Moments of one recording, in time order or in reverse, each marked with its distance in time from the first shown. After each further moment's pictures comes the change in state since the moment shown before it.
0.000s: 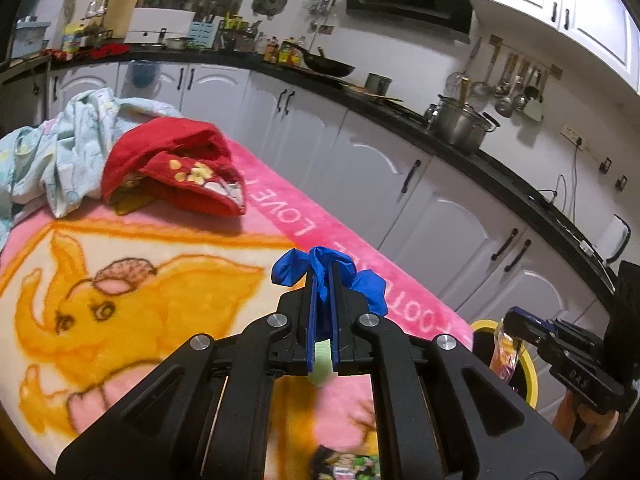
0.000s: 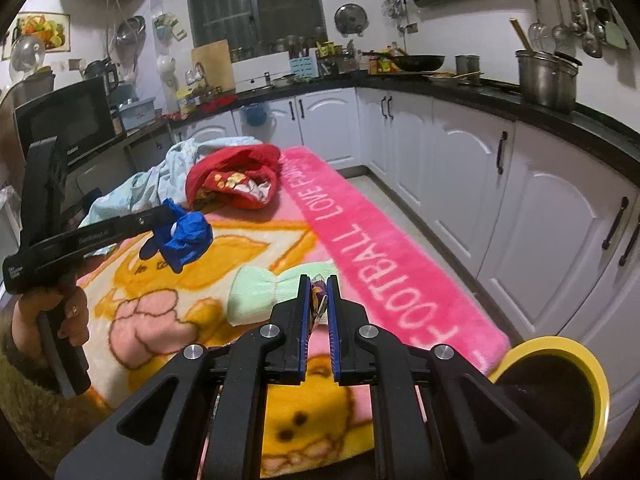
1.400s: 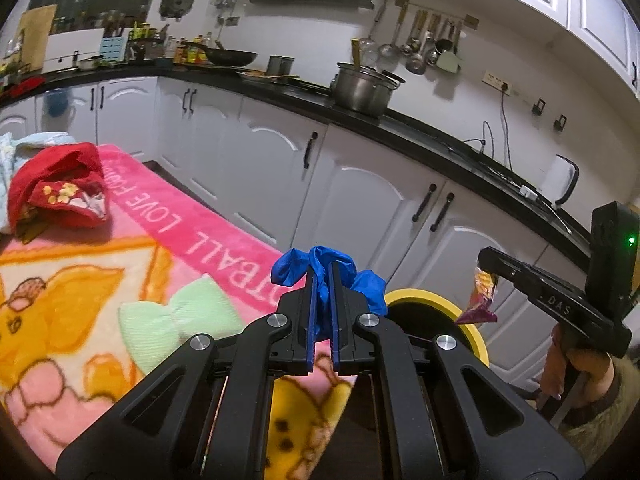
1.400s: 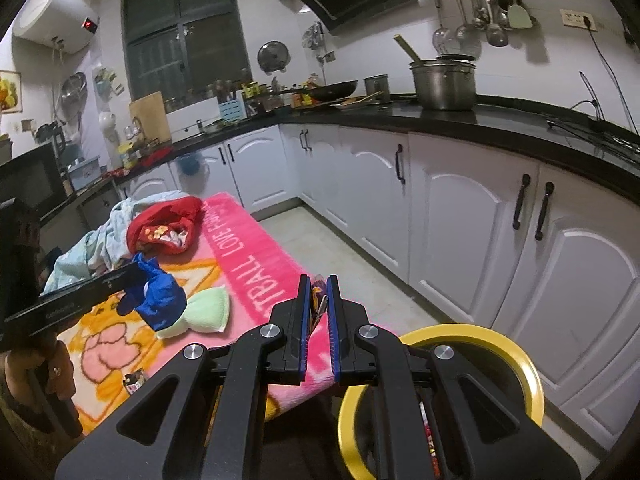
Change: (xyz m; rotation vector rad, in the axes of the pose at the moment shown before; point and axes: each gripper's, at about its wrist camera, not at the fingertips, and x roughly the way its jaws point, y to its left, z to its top) left arm 0.018 -0.143 -0.030 0.184 0.054 -0.208; right arm -0.097 -0.106 -0.022 0.168 -0.125 -0.185
